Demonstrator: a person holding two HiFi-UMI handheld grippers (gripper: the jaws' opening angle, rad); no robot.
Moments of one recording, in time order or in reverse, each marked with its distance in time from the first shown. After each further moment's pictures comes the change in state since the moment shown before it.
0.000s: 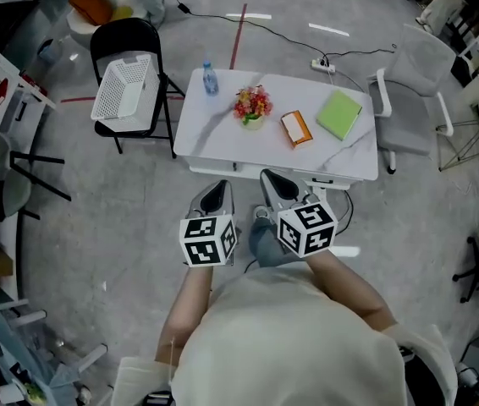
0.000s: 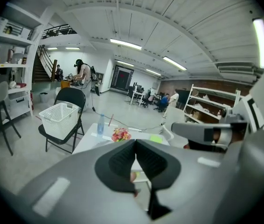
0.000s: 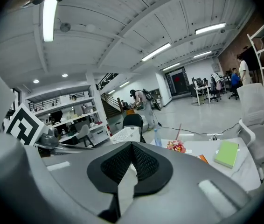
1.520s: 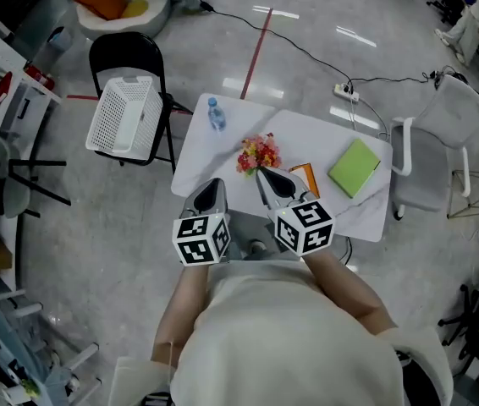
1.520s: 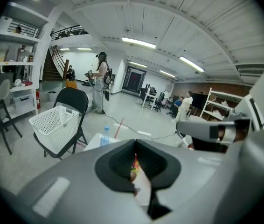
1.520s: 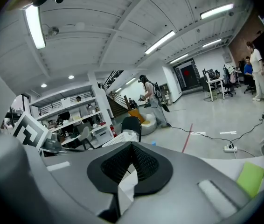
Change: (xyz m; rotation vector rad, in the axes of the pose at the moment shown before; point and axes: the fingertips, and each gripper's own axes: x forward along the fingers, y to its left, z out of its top) left arm 0.198 0.071 0.120 -0.090 -0.022 0.134; right arm 0.191 -0.131 0.102 -0.002 0.045 0.141
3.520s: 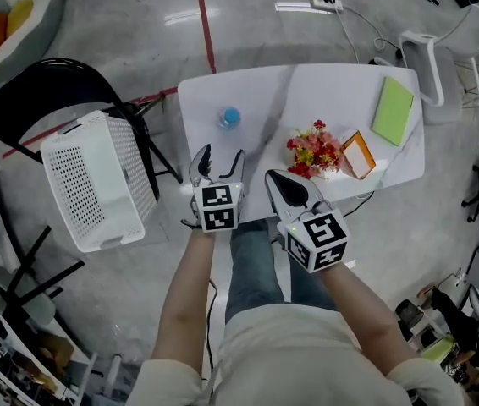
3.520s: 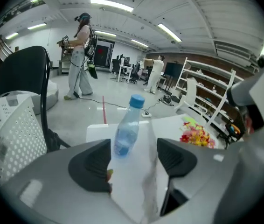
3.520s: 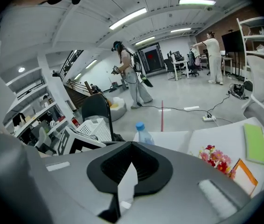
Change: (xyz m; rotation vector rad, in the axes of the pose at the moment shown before) left arm 0.319 0.205 -0.066 0.303 0.338 -0.325; right arm 0.272 -0.051 -0.085 0.262 0.221 -0.419
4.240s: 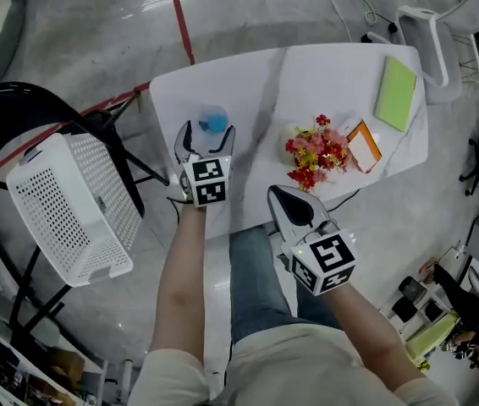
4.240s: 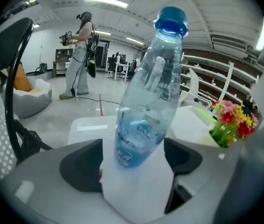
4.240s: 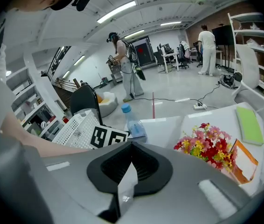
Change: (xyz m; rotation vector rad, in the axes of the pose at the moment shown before) left arm 0.125 0.031 -0.034 0.067 -0.001 -0.013; right arm 0.024 -0.029 -0.051 0.091 0.070 -0.084
